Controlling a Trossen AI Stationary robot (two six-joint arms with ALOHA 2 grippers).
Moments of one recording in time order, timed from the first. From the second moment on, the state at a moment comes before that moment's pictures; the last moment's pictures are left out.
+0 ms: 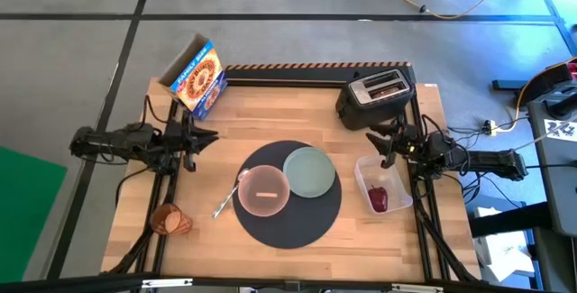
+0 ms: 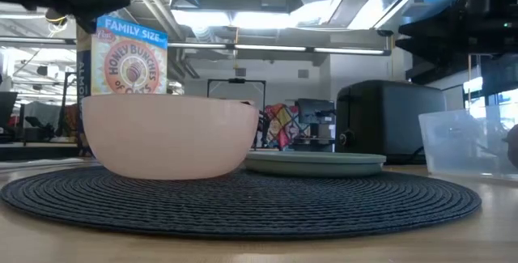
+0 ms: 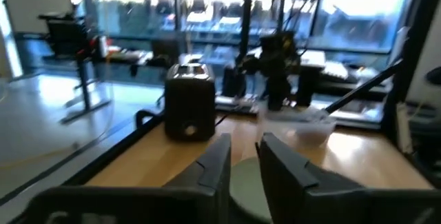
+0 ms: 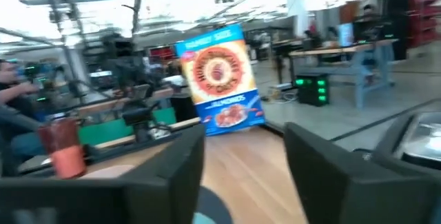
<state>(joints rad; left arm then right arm) -0.15 0.12 0.32 -0.17 -0.41 -0.05 -0.02 0.11 0.02 0.27 0.36 0.13</state>
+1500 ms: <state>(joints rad) -0.07 0.47 0.79 -1.31 -0.53 -1.23 -0.02 0.20 0.02 0.25 0.75 0.10</state>
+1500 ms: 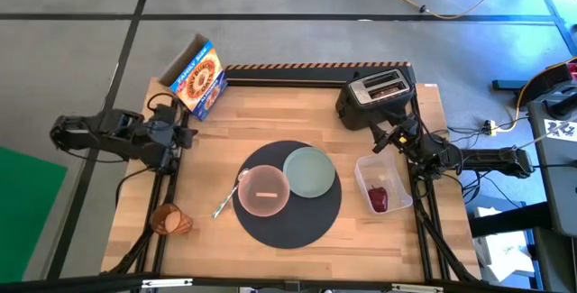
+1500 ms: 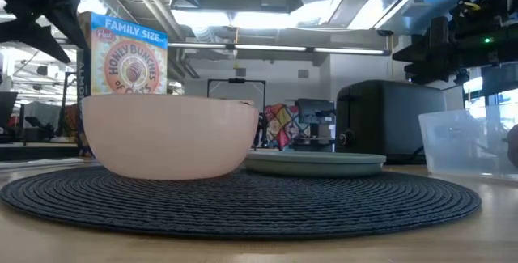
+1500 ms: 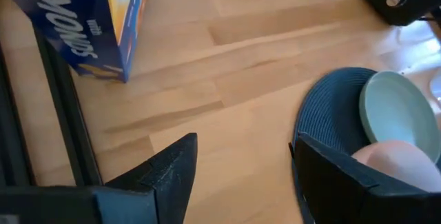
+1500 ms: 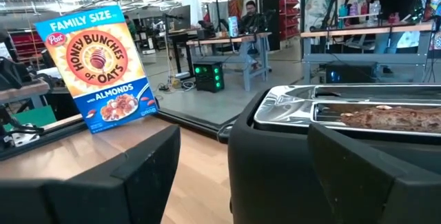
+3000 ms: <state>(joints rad) 0.20 0.66 0.76 -1.39 -0.97 -1.11 -0.02 0.20 0.02 0.21 0.77 0.07</state>
